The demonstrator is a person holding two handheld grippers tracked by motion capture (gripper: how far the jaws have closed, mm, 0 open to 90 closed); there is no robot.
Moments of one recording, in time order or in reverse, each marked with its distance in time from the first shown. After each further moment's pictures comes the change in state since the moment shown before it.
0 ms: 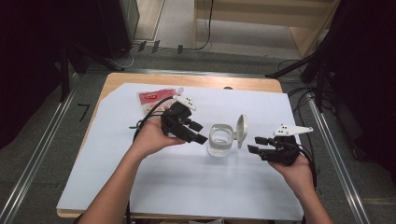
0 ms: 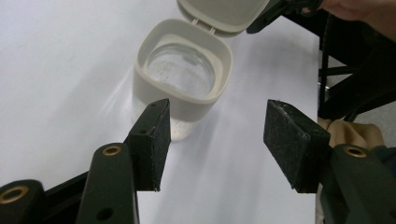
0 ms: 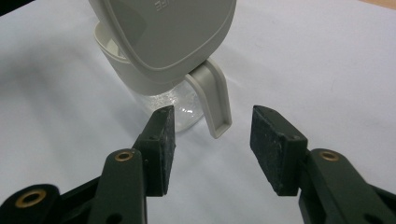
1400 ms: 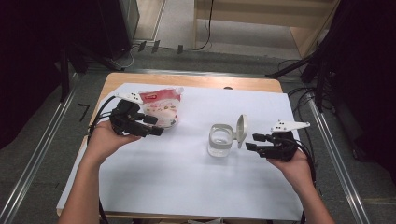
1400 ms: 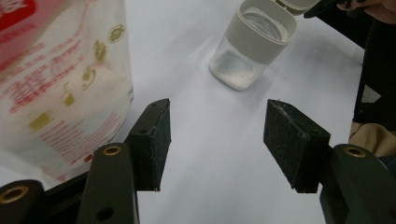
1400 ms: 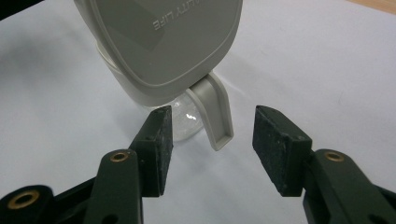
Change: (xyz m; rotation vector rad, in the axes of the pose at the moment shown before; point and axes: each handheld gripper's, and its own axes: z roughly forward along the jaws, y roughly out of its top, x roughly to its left) left arm 0.025 -0.077 -0.096 -0.110 0.182 -0.153; right arm -0.005 0.009 0.007 0.005 0.034 -0.029
